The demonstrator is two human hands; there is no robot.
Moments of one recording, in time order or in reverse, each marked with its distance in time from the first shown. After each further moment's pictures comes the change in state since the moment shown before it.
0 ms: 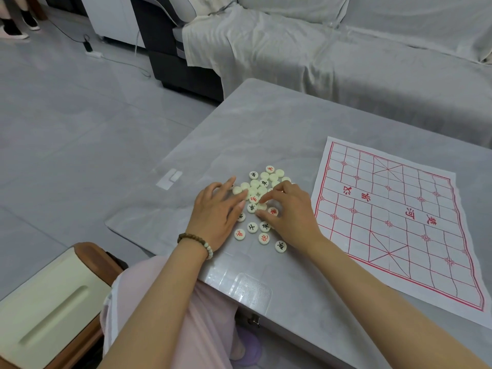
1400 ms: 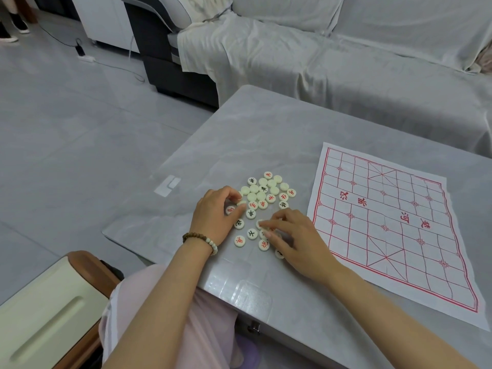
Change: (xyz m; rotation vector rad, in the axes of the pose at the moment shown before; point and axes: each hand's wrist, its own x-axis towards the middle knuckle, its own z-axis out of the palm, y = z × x) left_hand 0.014 0.006 -0.008 -0.410 0.093 -0.182; right_hand -0.040 0.008 -0.013 0.058 -0.131 -0.141
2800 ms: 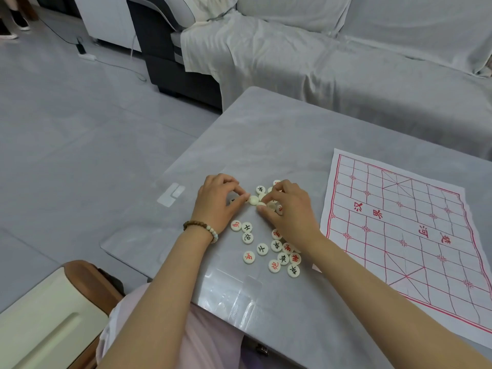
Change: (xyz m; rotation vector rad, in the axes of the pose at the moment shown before) left_hand 0.050 -0.024 -0.004 0.059 0.012 0.091; right_hand 0.084 -0.001 0.015 -0.075 0.127 0.153
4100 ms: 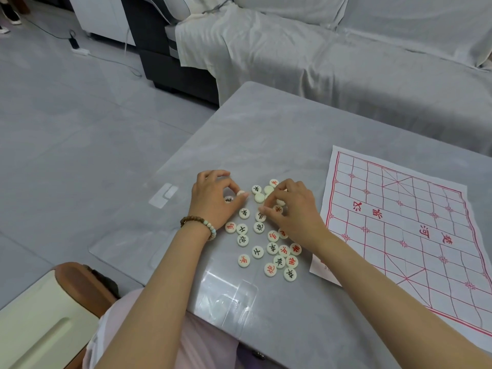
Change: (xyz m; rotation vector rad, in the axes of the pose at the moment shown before) left_hand 0.010 0.002 0.006 0.070 -0.012 -0.106; right_hand 0.004 0.013 -0.012 -0.015 -0.078 0.005
